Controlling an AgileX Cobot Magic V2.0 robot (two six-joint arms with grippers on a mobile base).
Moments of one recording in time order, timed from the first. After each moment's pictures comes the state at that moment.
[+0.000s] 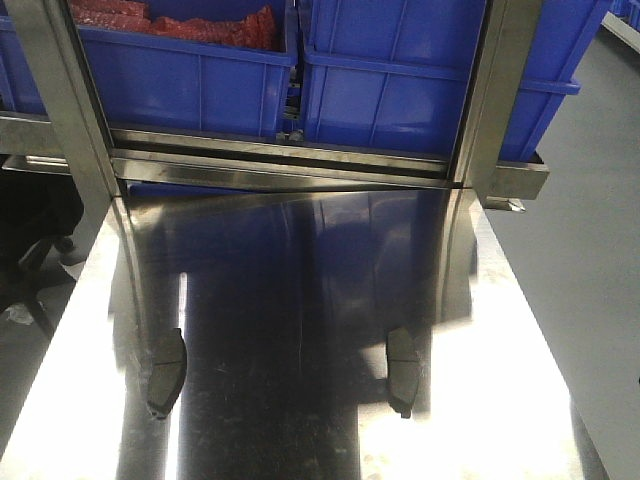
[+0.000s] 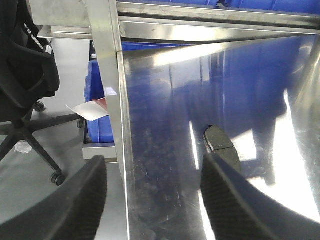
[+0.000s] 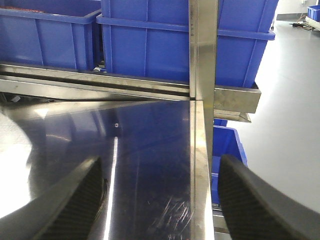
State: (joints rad) left arm -0.14 0.26 -0.45 0.08 0.71 -0.11; right arm 0.09 0.18 -0.30 0.16 0.41 -0.08
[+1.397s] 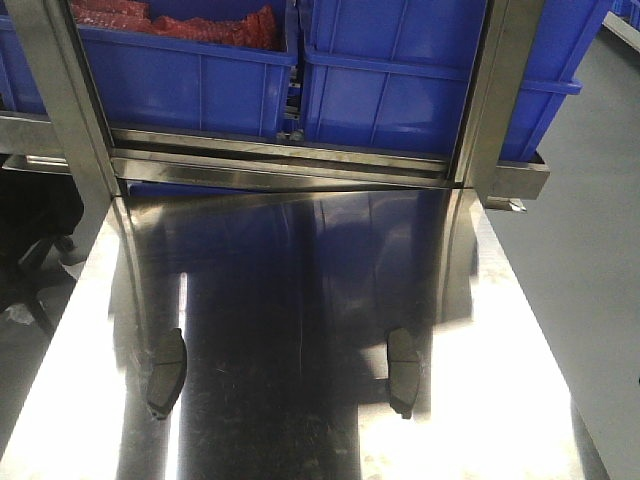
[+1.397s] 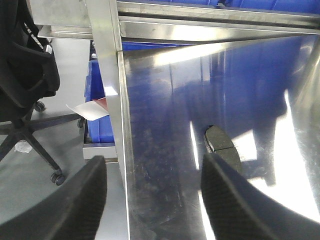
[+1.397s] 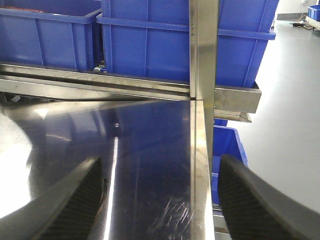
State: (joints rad) left arm -0.14 0.26 -0.45 0.08 0.71 -0.11; right arm 0.09 0.18 -0.30 0.16 0.41 -0.08
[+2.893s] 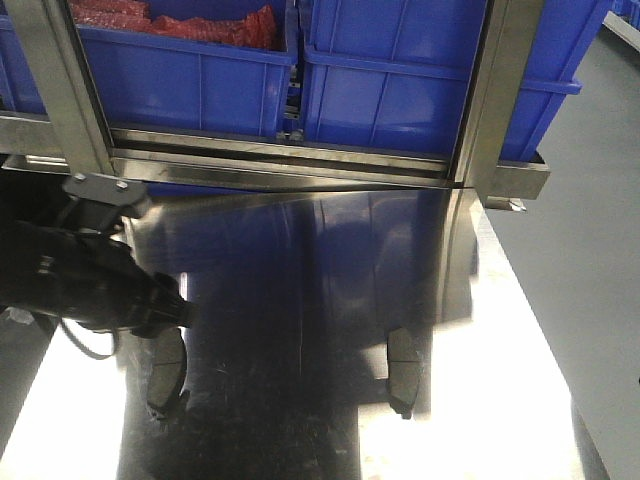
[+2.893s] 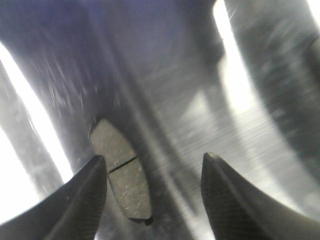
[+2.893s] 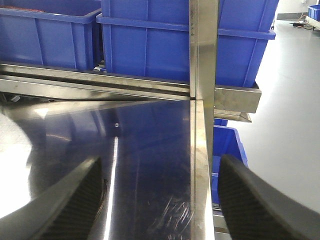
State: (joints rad) left arm -0.35 1.43 -0.97 -0.19 0.68 0.08; right arm 0.09 0.18 -0.30 0.16 0.41 -0.08
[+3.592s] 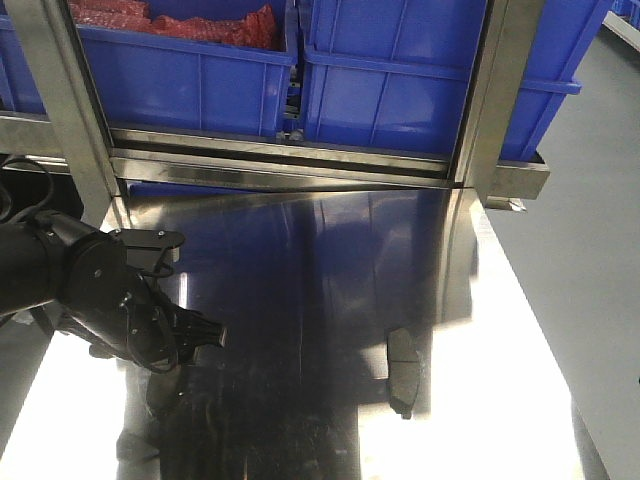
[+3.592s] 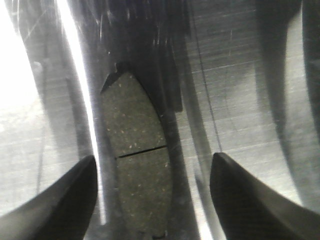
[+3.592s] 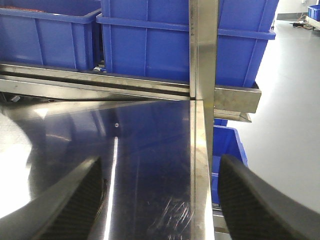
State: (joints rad) left arm -0.42 1.68 -1.01 0.04 0.72 -0.38; right arm 0.09 0.18 -0.30 0.16 0.41 -0.08
